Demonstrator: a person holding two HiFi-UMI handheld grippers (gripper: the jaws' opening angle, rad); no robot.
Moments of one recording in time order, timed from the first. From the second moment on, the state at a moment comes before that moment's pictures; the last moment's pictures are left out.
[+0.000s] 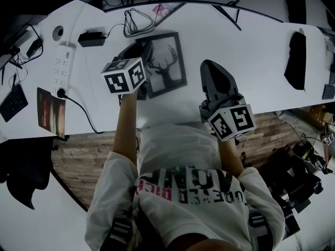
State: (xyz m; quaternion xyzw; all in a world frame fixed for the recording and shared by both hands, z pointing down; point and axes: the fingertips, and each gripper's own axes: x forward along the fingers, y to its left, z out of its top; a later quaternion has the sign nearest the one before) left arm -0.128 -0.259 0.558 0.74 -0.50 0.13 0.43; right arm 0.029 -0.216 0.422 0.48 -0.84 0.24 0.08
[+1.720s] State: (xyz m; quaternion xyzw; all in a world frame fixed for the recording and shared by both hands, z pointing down) left arm -0.139 -0.249 0.591 0.74 -0.54 0.27 0.30; right arm 0.020 -0.217 0.432 0.47 -0.84 0.25 0.09
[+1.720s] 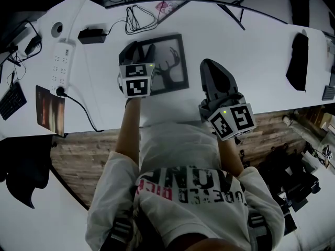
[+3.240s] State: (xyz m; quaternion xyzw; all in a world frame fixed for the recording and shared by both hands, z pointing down) left arm -0.141 -0.240 0.543 0.75 -0.56 0.24 0.25; right arm 0.022 -0.189 0.418 0.49 -0.84 0.24 0.08
